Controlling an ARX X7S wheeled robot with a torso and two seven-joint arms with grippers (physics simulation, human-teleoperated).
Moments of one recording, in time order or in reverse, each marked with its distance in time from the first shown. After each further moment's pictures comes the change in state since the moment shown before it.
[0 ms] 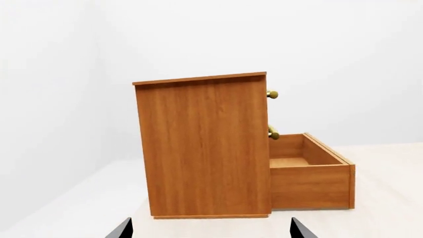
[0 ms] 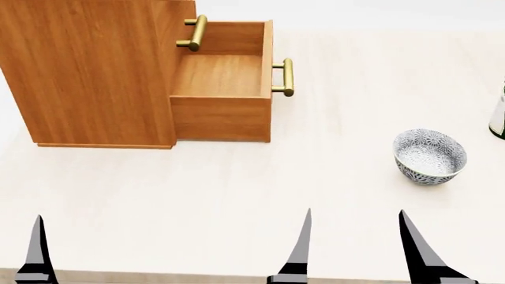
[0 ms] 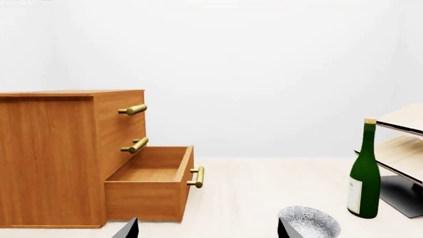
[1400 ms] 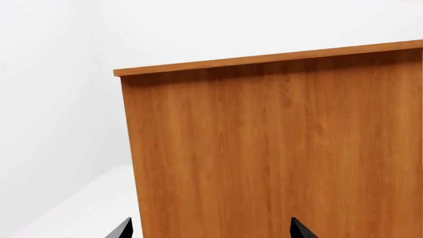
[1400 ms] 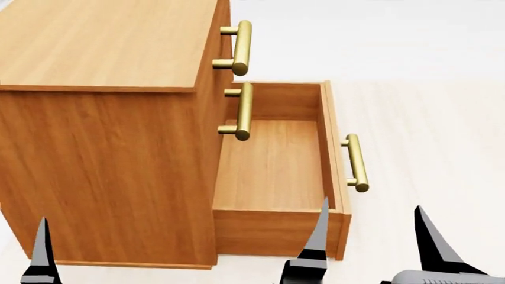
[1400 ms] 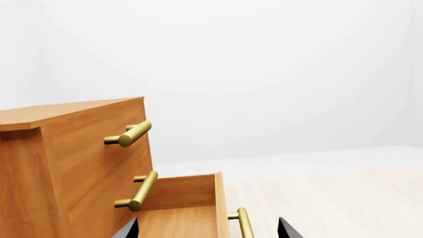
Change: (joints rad) left arm 0.002 -0.019 0.035 0.003 -0.001 0.003 -0.035; right arm 0.048 0.007 0.086 -0.024 0.159 0.074 0.071
